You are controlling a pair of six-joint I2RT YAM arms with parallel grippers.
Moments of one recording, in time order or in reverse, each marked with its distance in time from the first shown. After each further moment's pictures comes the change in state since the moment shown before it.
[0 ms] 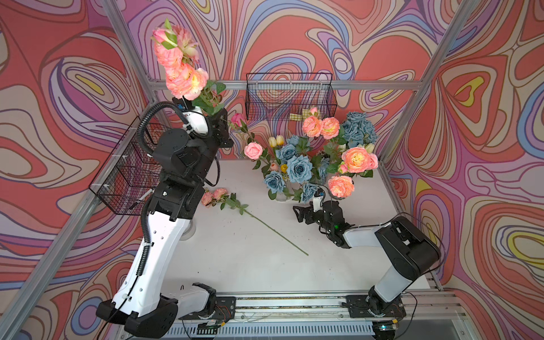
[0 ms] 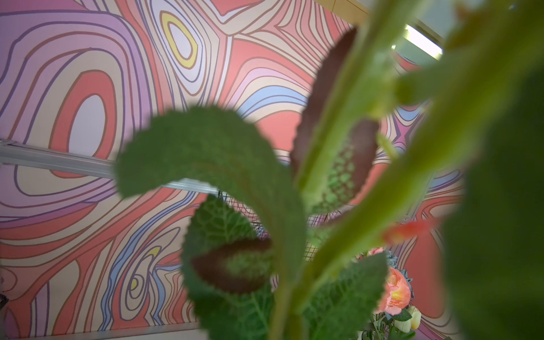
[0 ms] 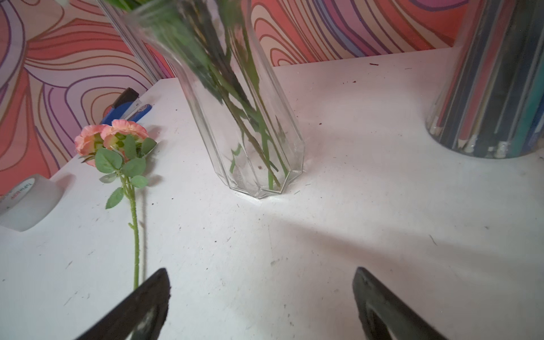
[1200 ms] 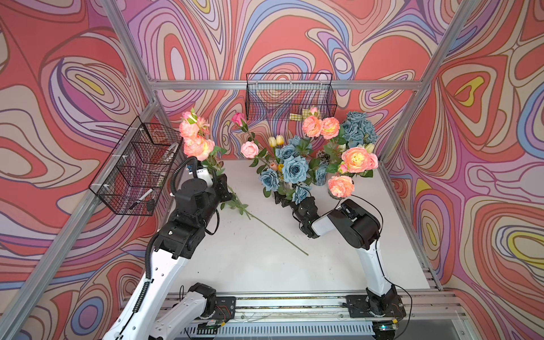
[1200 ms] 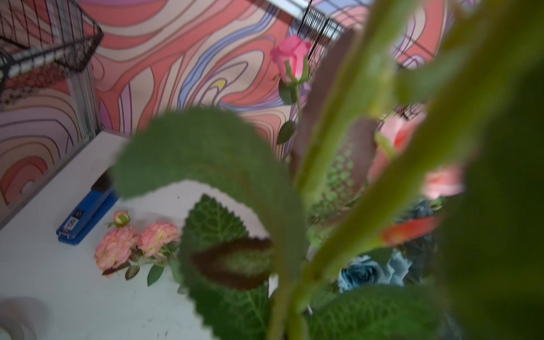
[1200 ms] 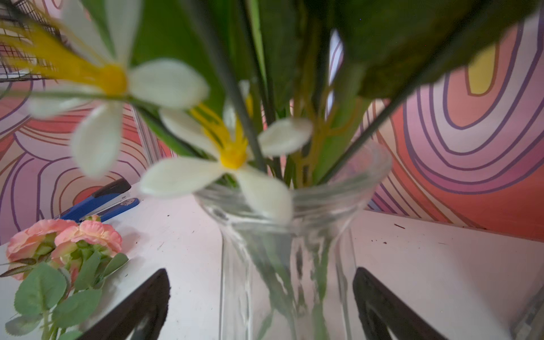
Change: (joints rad) left arm 0.001 -0.355 -0.628 -0.217 -0.078 -0.211; right arm 0.120 0.521 0.430 0.552 0.236 -0.217
